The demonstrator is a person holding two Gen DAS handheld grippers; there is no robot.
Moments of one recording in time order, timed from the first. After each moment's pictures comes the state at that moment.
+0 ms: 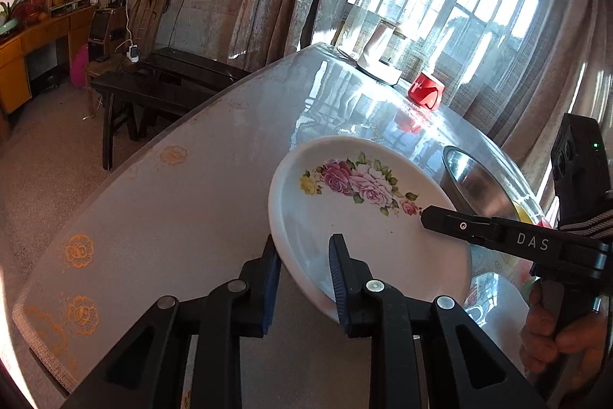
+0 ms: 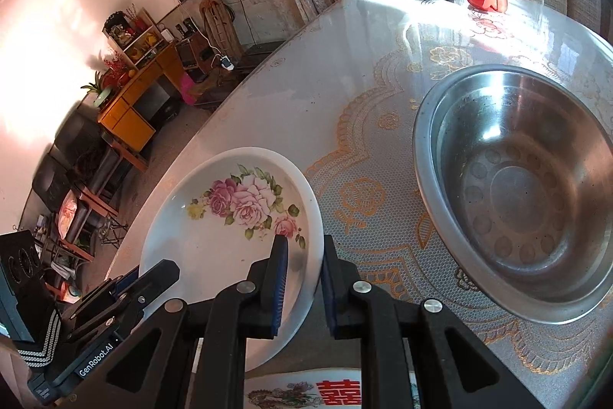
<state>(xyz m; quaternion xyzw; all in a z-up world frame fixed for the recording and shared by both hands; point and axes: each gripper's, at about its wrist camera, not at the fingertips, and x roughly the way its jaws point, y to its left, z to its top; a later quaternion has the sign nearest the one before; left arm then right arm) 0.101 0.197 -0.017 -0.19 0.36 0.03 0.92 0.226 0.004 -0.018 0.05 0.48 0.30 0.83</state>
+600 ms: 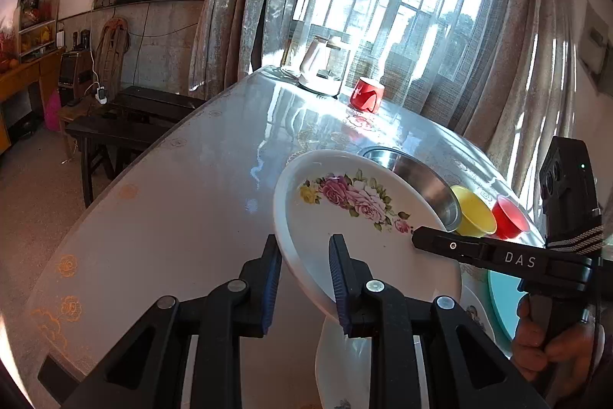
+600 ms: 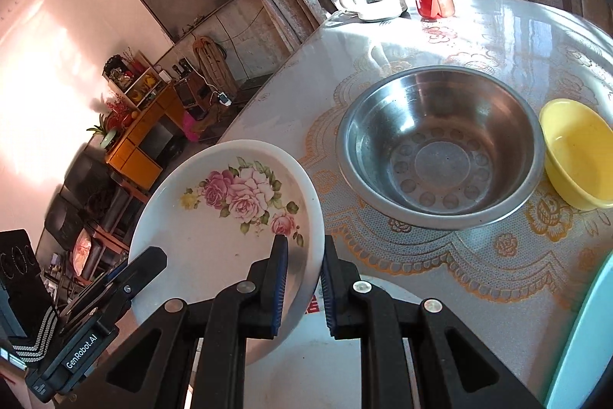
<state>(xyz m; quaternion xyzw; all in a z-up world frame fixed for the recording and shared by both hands) 0.075 0.127 0.032 -0.13 0.32 -0.03 0.94 0.174 -0.080 0.008 0.12 0.44 0.27 0.85</state>
